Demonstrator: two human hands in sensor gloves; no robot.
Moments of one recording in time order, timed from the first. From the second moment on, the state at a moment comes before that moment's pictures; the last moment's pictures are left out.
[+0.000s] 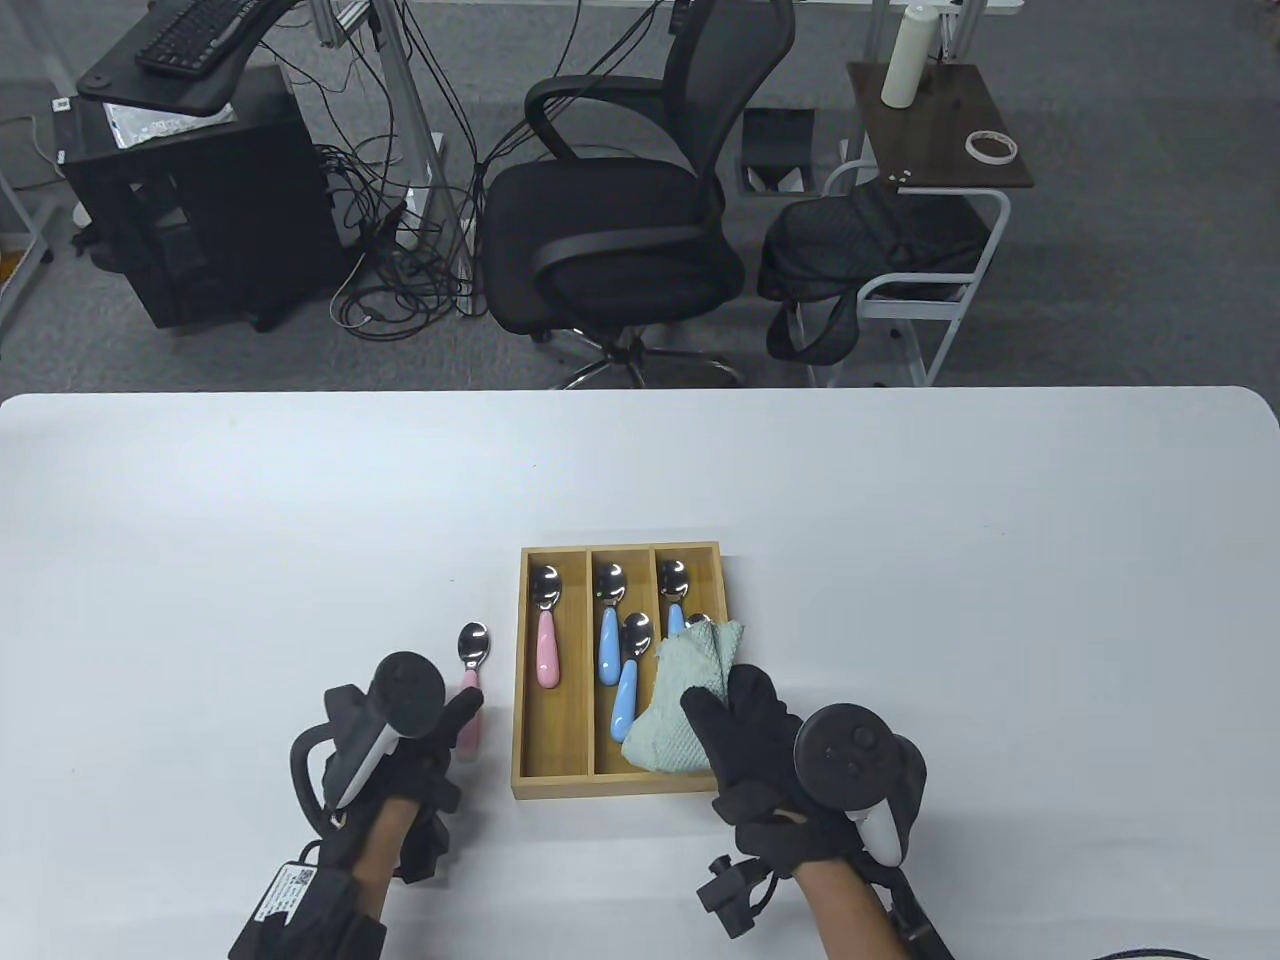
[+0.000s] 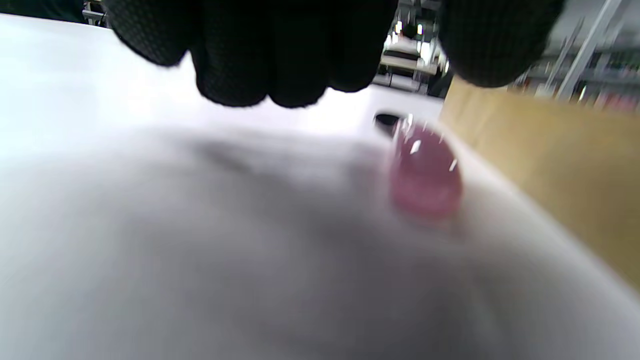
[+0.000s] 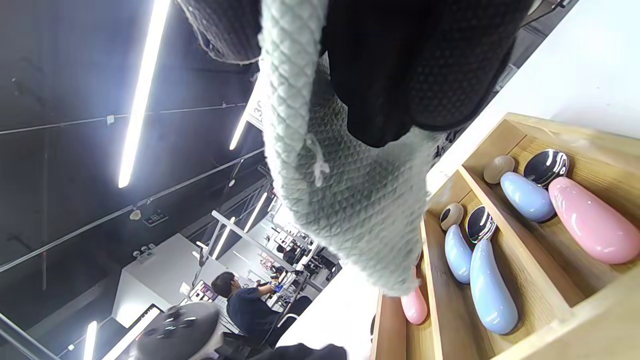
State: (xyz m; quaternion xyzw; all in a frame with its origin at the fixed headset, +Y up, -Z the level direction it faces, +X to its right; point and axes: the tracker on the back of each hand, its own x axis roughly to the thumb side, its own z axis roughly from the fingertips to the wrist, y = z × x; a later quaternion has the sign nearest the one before) left_hand -0.235 -0.760 -0.307 -0.09 0.11 0.09 0.99; right_hand 0.104 -0.684 -0.251 0.11 -0.03 0.86 0.50
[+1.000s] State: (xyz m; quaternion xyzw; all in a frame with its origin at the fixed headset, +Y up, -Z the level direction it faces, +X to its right) left_hand -0.178 -0.707 -0.246 -0.08 -0.21 0.50 0.84; right_hand 0.100 -0.707 -0.257 0.11 0.04 0.72 0.68
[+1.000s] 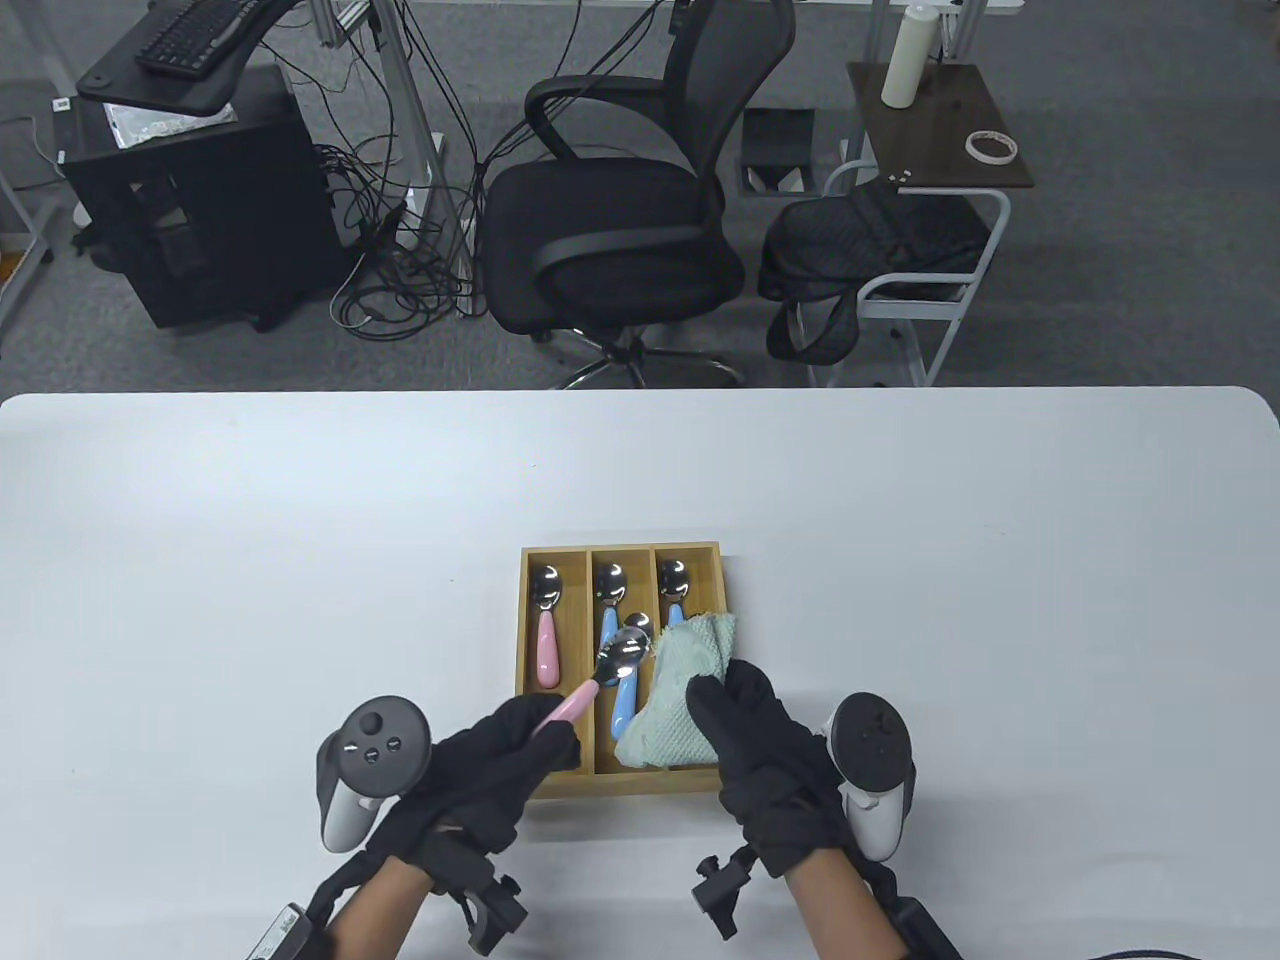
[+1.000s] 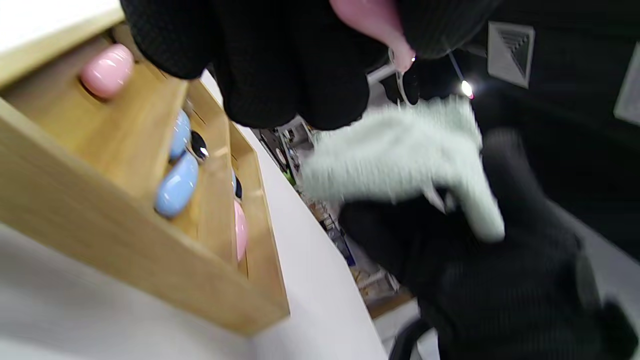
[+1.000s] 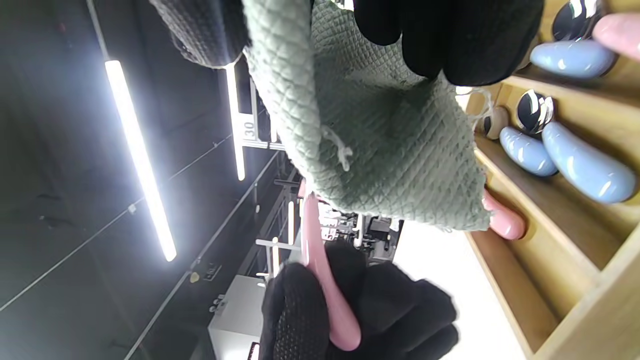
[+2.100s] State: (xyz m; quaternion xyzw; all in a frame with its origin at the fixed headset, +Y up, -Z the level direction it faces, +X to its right) left_hand -0.153 -0.709 -0.228 -0.07 -0.26 0.41 0.87; right_hand 0.088 -0.710 -0.258 0.14 0.02 0.76 0.64
